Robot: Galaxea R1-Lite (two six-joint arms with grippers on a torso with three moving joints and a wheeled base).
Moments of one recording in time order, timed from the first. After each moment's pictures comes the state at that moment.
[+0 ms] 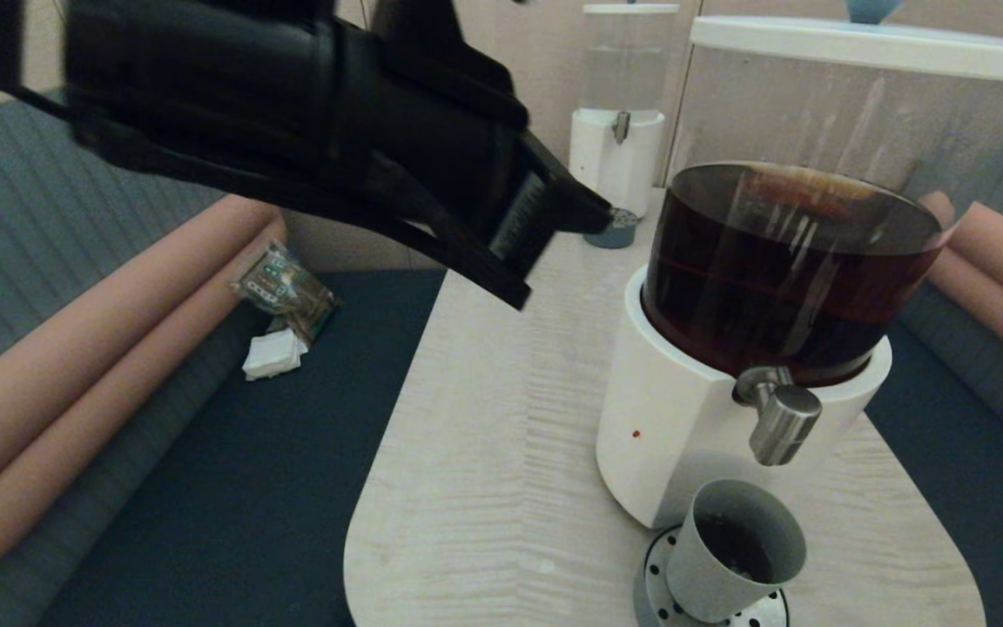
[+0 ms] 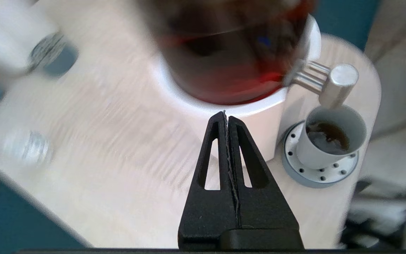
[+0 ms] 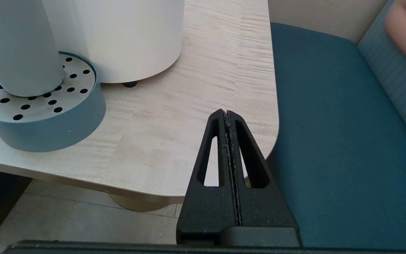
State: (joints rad) left arm -0.77 1.71 -1.90 0.52 -0.23 0.41; right arm -0.01 0.00 0.00 0.01 0.02 -0.09
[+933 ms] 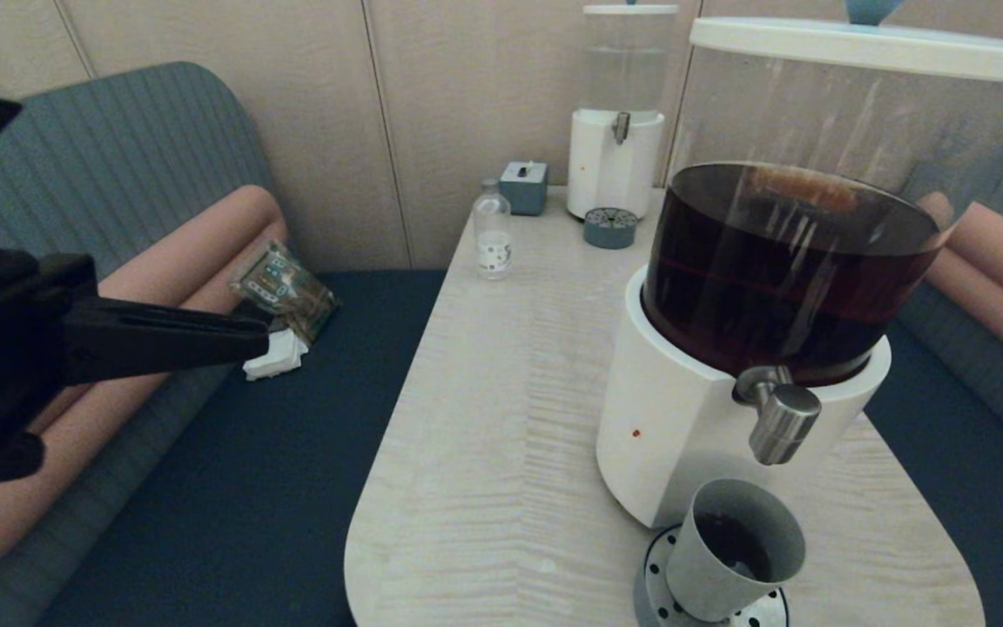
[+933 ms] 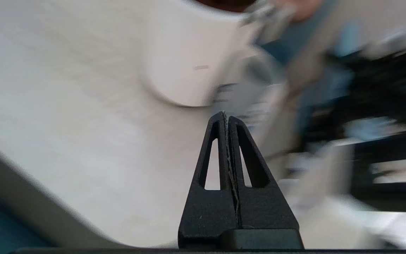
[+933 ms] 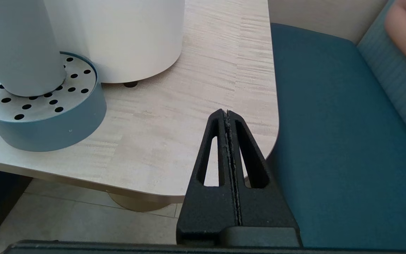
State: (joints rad) left arm -0.04 1.24 -1.07 0.23 -1.06 0.26; right arm -0.01 0.00 0.00 0.01 0.02 -0.09
